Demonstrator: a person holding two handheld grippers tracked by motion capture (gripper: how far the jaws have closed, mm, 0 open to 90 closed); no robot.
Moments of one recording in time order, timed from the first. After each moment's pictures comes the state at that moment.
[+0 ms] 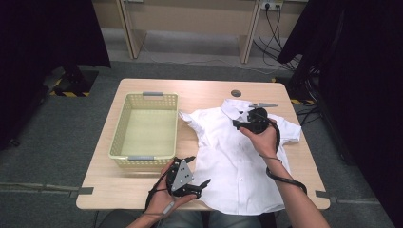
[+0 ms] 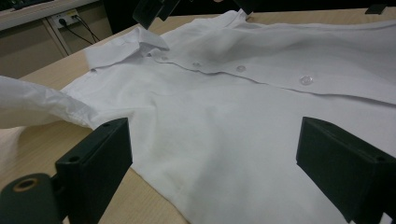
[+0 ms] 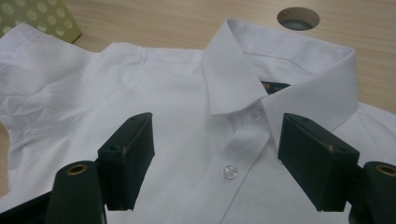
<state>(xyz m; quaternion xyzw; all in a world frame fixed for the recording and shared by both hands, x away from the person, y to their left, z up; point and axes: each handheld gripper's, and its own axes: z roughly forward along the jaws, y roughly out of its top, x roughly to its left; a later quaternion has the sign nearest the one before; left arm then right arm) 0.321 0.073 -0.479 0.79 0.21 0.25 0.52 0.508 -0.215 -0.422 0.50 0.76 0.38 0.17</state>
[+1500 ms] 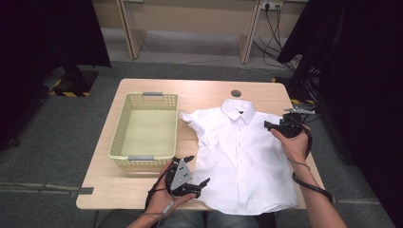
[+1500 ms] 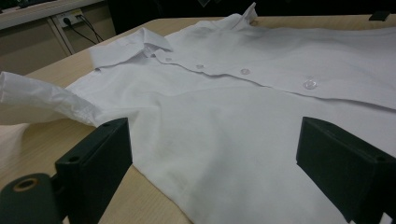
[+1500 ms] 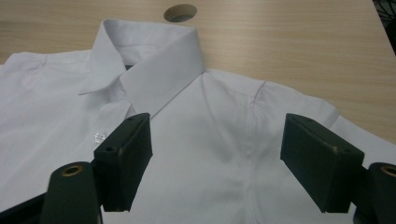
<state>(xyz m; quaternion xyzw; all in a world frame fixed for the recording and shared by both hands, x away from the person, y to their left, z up) 0.321 0.075 -0.479 0.78 0.22 0.25 0.53 0.495 -0.318 -0.424 0.57 0.70 0.37 0.21</state>
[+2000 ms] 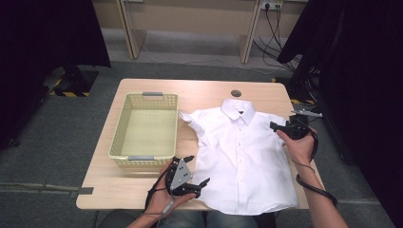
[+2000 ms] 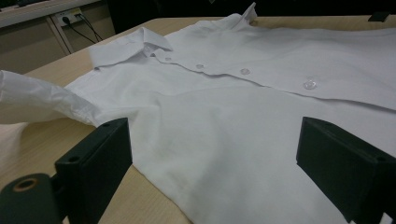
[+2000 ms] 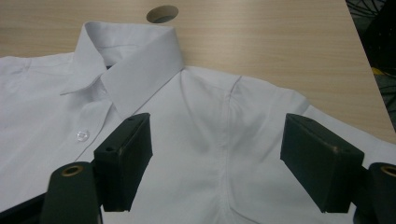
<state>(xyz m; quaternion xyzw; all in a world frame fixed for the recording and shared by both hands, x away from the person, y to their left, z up) 0.322 0.075 -0.479 0.78 0.22 0.25 0.53 0.489 -0.334 -0.424 0.59 0.68 0.37 0.22</state>
